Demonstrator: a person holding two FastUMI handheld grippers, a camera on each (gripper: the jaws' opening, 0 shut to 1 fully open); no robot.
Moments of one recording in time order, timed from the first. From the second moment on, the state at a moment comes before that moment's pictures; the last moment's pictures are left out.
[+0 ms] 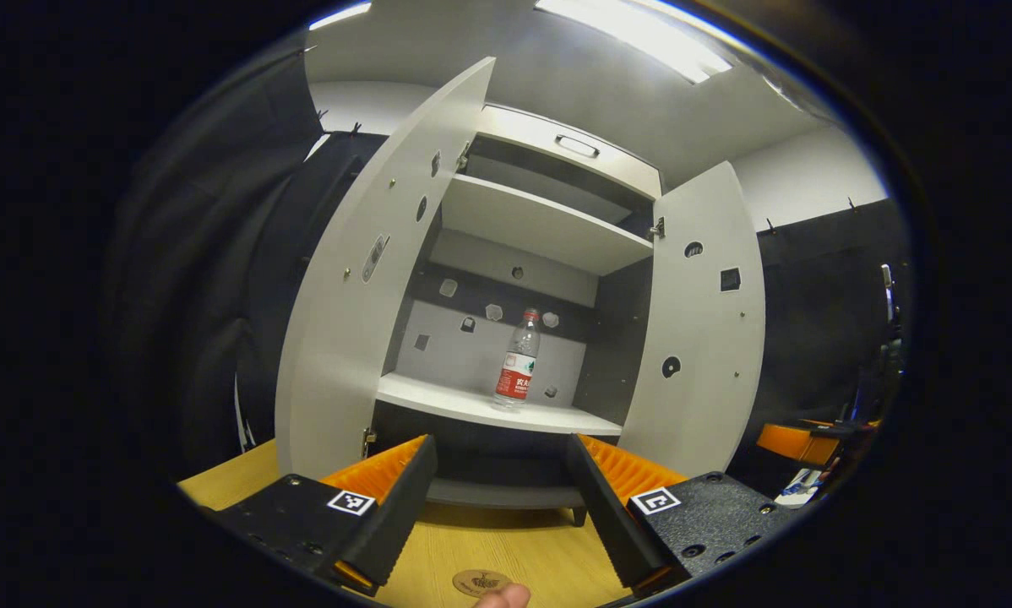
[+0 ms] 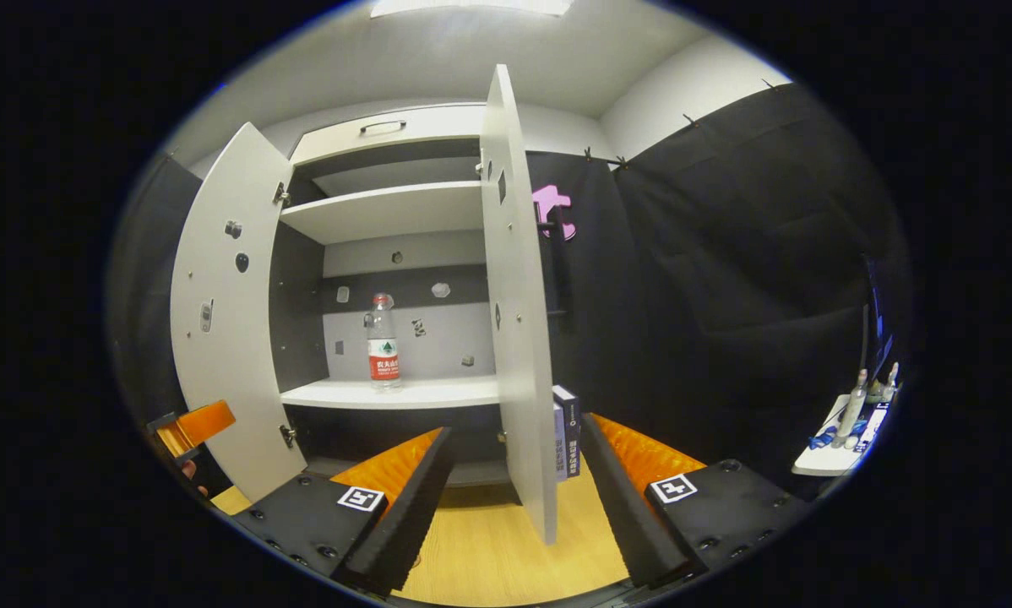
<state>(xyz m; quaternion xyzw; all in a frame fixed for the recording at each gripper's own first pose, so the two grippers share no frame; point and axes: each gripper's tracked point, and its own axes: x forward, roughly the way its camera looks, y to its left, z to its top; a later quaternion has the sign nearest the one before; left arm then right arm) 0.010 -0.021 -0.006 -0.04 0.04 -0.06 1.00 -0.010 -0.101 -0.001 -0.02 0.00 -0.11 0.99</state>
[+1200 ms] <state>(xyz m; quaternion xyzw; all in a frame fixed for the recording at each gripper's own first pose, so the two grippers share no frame) -0.004 0.014 -0.001 -0.02 0.04 -0.02 1.00 0.099 -0.218 0.119 -0.09 -0.04 -0.17 0.98</state>
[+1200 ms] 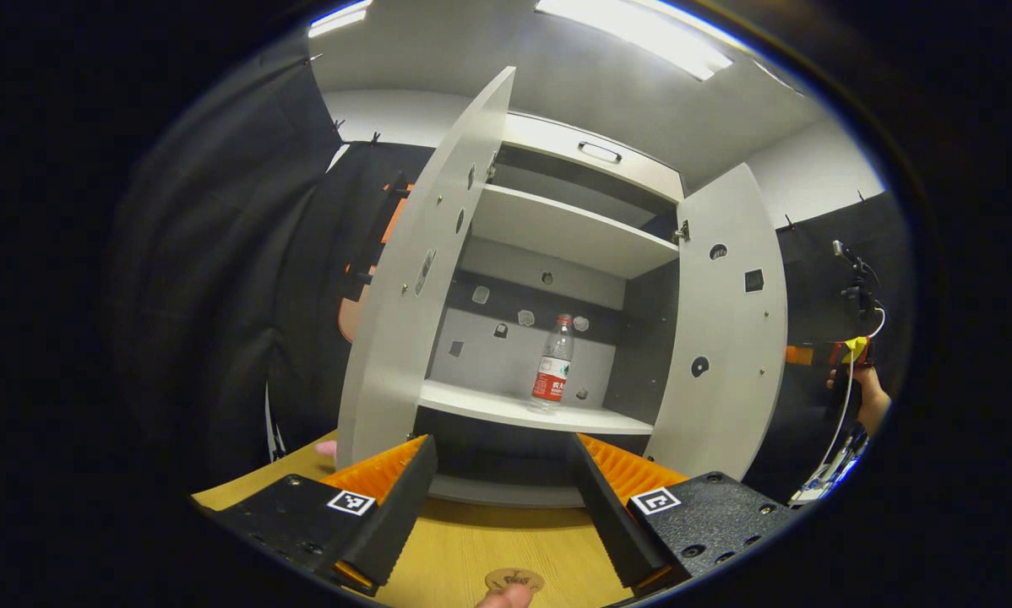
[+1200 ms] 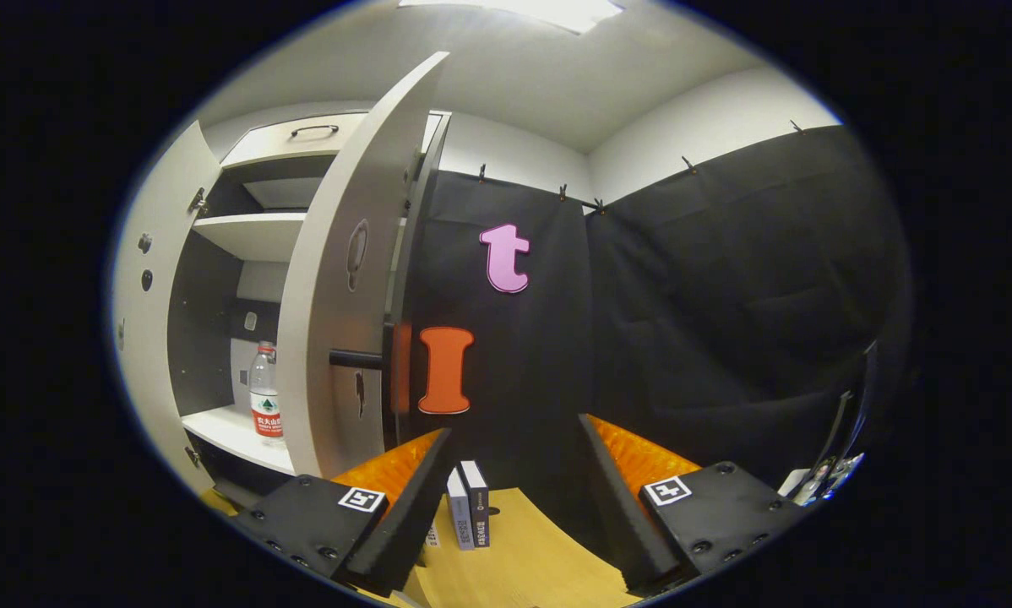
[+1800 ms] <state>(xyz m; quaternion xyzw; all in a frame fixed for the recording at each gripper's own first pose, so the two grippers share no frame) 0.006 0.011 -0.001 -0.04 0.04 -0.02 1.00 0.107 -0.137 0.106 -0.08 -0.03 -0.08 0.99</state>
